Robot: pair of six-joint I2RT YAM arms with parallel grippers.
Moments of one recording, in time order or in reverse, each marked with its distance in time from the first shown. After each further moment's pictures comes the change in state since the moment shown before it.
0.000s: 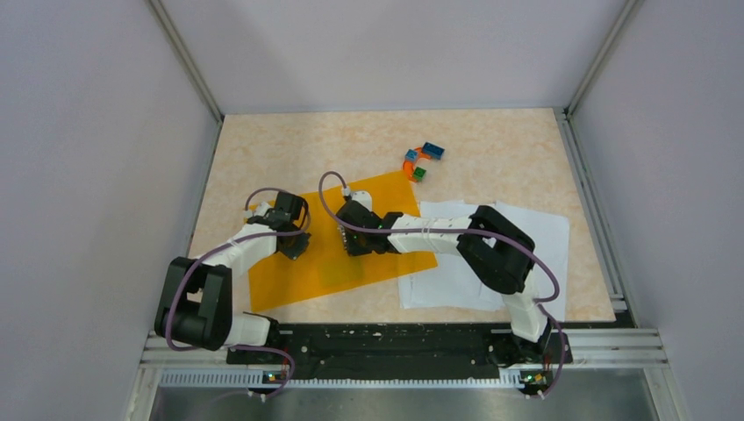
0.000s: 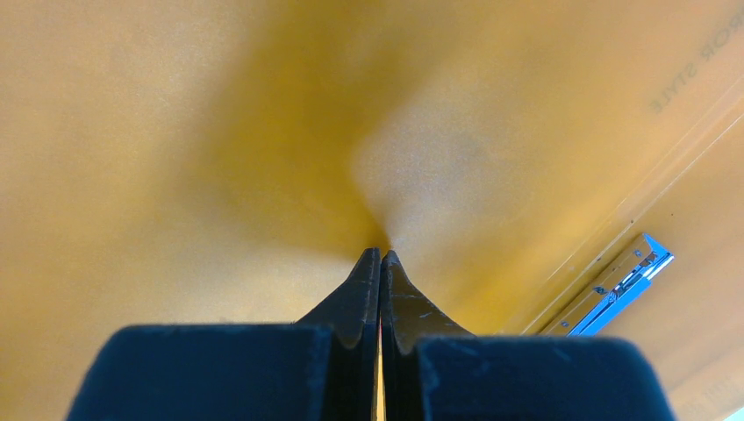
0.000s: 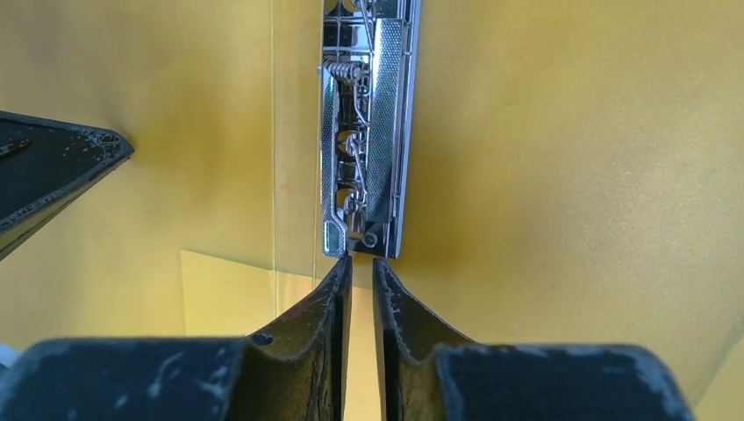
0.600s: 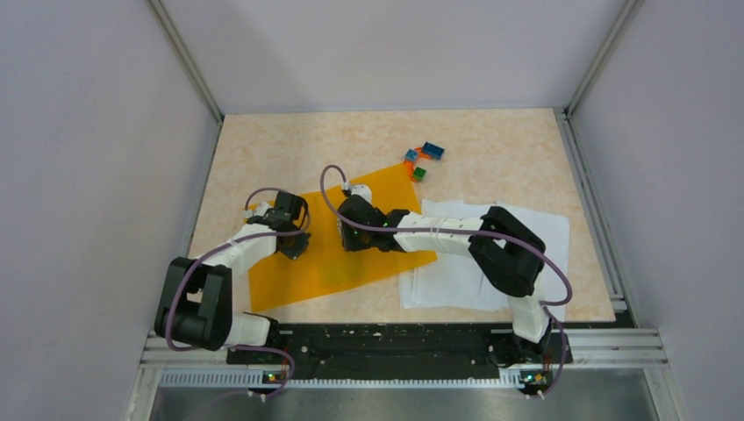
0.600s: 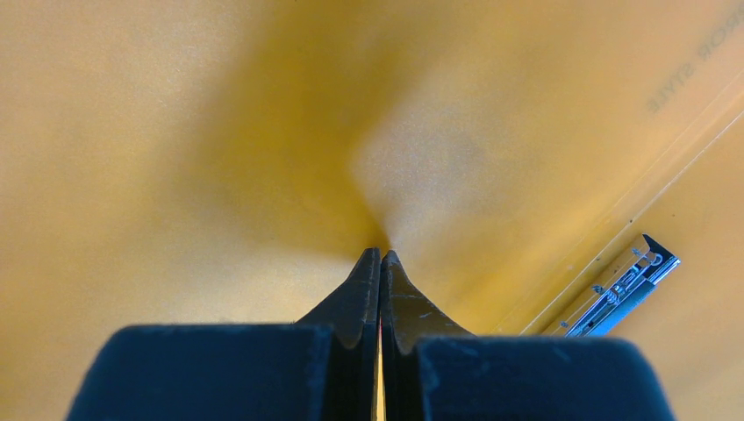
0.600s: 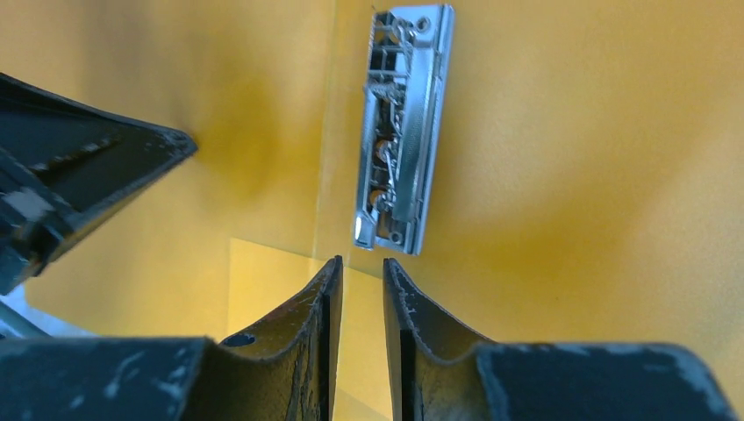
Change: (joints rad) left arm 0.000 -0.002 0.000 0.002 0.005 0.002; right arm -0.004 -0.069 -0.031 0.043 -0.022 -0.029
